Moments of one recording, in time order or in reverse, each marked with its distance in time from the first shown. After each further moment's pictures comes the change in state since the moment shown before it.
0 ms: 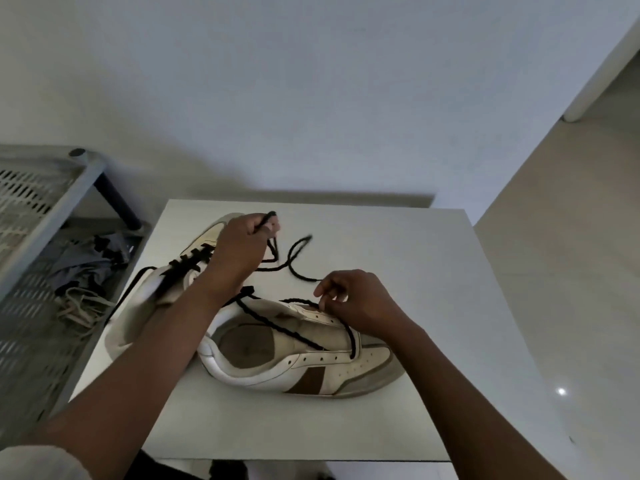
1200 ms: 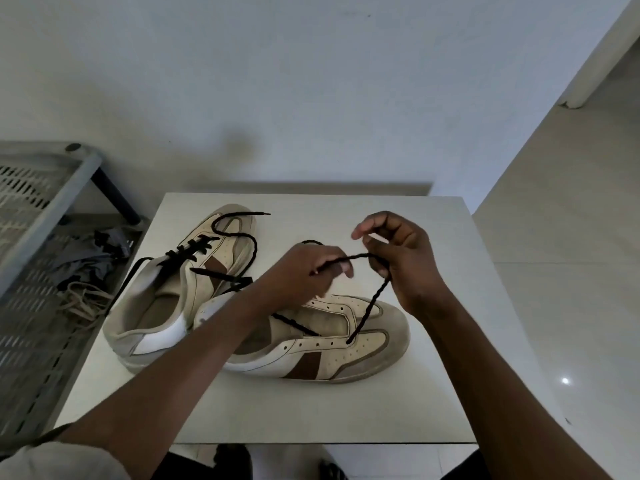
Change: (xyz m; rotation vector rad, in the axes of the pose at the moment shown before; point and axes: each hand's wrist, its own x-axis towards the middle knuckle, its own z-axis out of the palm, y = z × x) left_hand -0.051 0.015 0.047 0.381 -0.586 0.447; right_hand -0.018 -0.004 -0.050 0.882 0.276 -0.127
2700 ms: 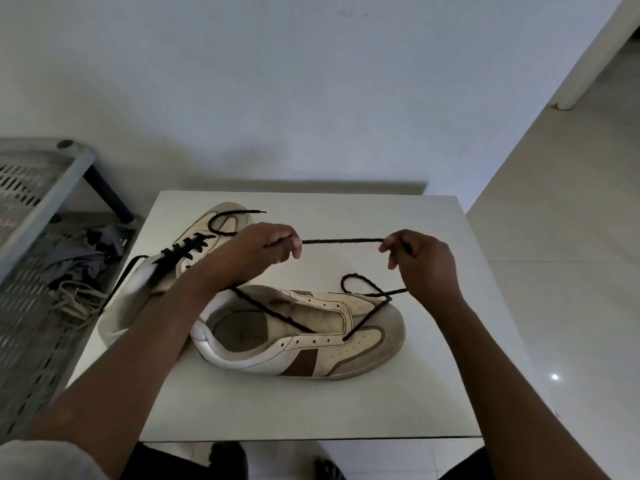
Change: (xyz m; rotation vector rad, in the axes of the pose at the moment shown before) left_hand -0.007 -0.033 -0.049 0.008 0.022 -0.151; right_hand -0.002 0.014 -0.035 -0.880 0.263 0.033
